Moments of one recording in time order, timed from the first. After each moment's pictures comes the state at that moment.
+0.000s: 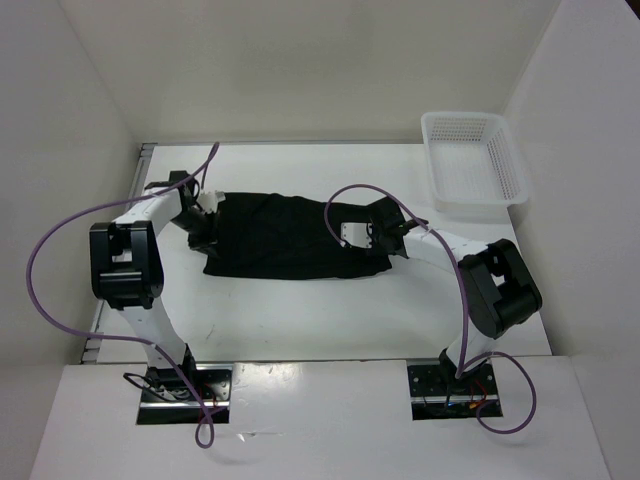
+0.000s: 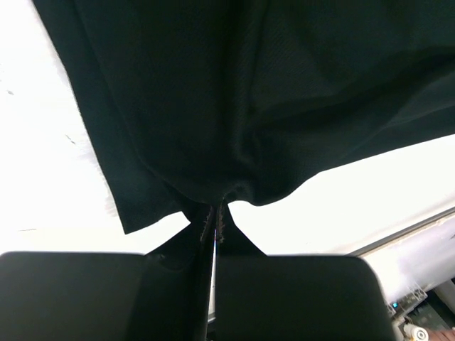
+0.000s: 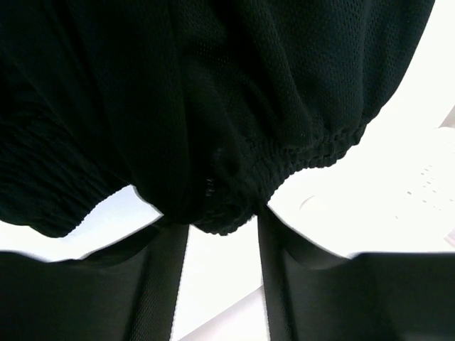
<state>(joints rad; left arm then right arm) 0.09 1.85 1.29 -0.91 0.39 0.07 0.46 1.64 0.94 -0.32 0.24 -1.13</state>
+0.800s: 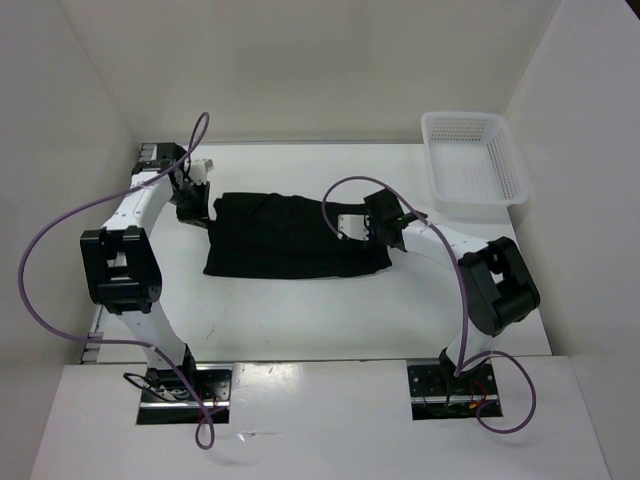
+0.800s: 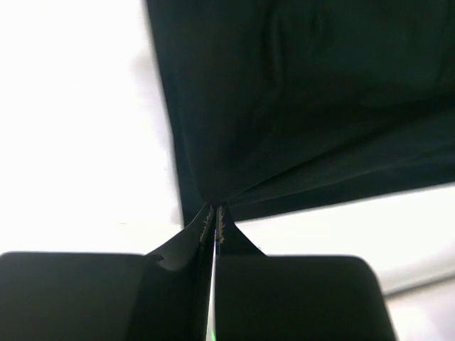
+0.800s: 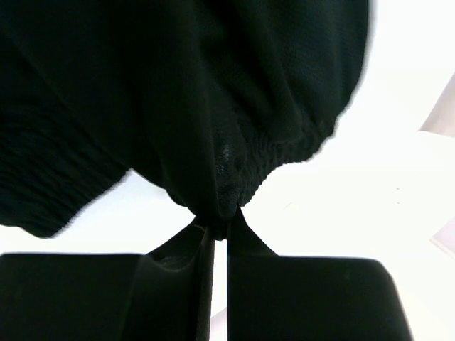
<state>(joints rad) 0.10 1.81 1.48 -0.92 0.27 0.07 0.46 1.66 0.99 -0.33 0.23 -1.14</state>
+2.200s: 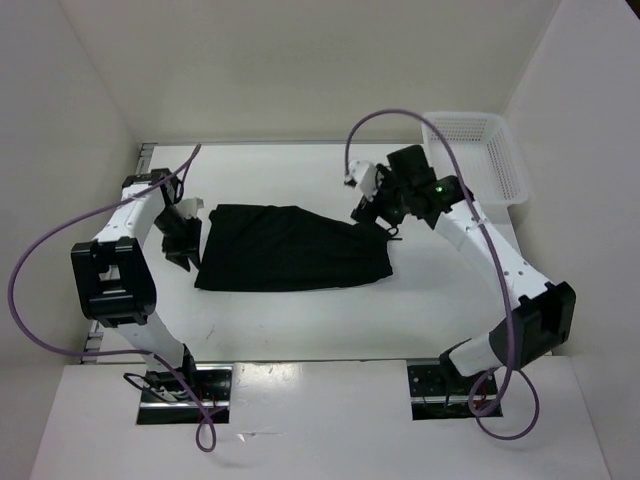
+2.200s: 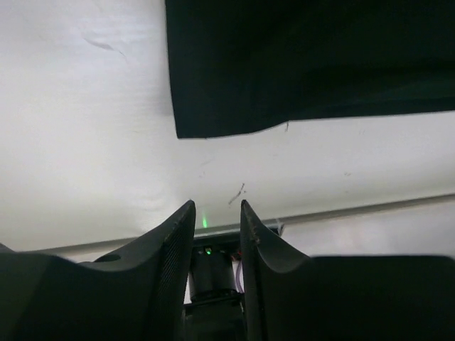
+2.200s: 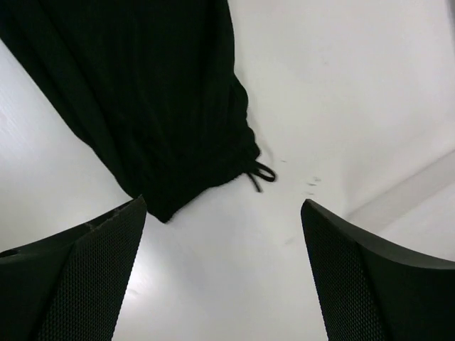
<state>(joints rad) 0.15 1.72 1.33 -1.23 0.17 0.07 0.47 1.43 1.39 -0.83 -0.14 -0.70</state>
